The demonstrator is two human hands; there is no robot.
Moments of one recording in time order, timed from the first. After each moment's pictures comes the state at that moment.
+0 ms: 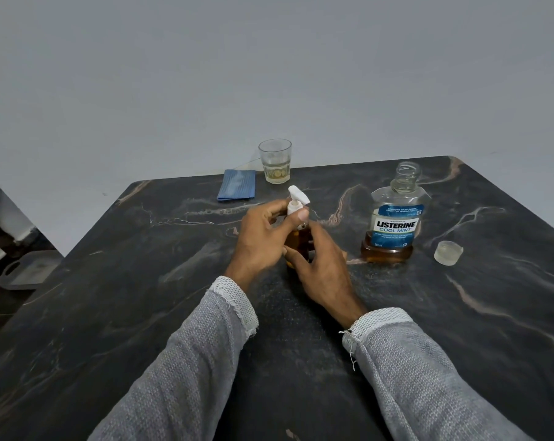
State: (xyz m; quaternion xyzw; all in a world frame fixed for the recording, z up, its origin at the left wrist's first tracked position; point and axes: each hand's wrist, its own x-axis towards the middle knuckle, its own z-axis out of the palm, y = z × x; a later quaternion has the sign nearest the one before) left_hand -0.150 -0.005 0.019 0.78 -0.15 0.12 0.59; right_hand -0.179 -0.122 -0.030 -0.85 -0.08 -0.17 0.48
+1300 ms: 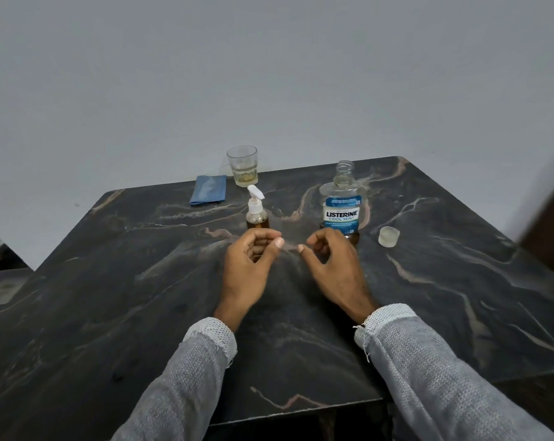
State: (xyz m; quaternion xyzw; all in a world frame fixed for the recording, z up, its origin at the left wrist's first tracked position) left_hand -0.223 -0.036 -0.004 0.73 -0.11 0.13 0.66; right_hand -0.227 -0.197 -0.029 -0.84 -0.05 -0.26 0.47
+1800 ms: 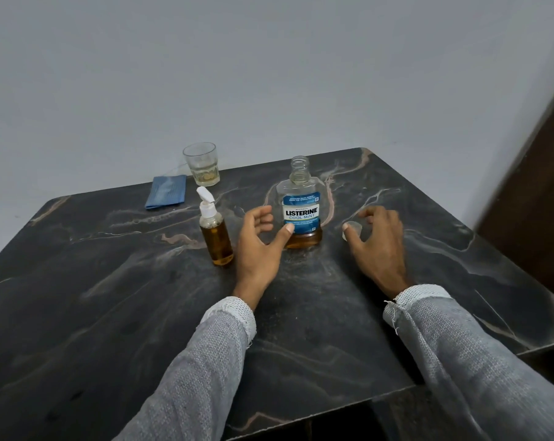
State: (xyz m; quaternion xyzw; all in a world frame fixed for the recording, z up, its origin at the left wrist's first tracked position) left_hand -0.189 -0.116 -0.012 0.75 -0.08 0.11 0.65; right_hand -0.219 -0.317 -0.031 -0.88 0.14 -0.29 0.34
